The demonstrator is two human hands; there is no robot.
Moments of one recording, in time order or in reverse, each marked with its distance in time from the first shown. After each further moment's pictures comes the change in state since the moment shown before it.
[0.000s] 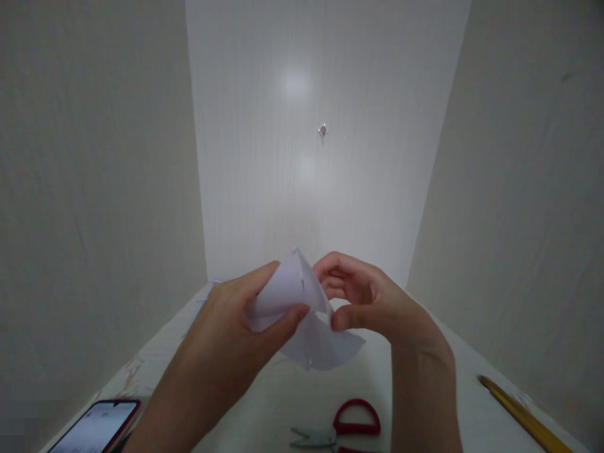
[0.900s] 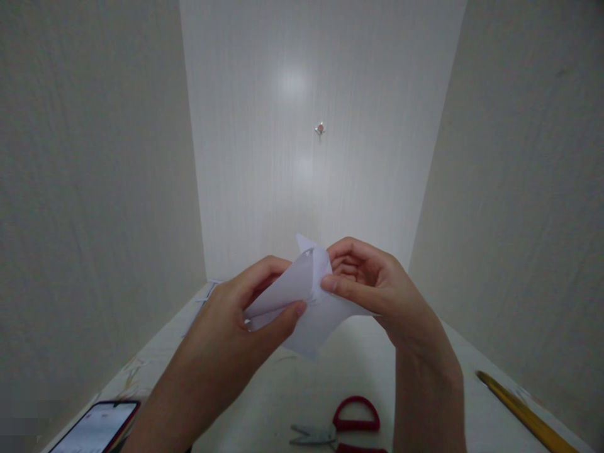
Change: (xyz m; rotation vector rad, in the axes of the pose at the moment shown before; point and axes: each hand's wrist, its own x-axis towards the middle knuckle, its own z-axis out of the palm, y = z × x) left_hand -0.001 -0.002 0.003 -0.243 -0.027 -0.048; right_hand 0.000 -0.009 0.017 -0.087 0.348 -0.073
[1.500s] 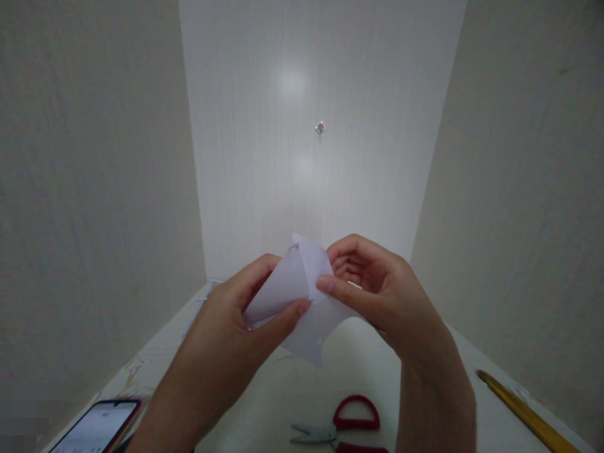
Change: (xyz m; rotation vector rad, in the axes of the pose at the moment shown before) left_hand -0.001 0.002 -0.001 0.029 0.020 -0.019; right_hand -0.006 -0.005 0.009 -0.071 0.060 -0.093
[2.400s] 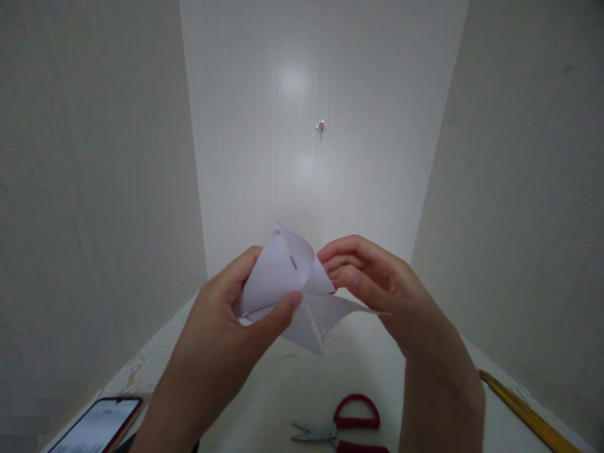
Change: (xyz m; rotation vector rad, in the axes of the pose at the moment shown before) left_hand -0.003 -0.008 0.003 -0.056 0.131 -0.039; right_hand -0.004 -0.003 -0.007 0.030 -0.105 0.022
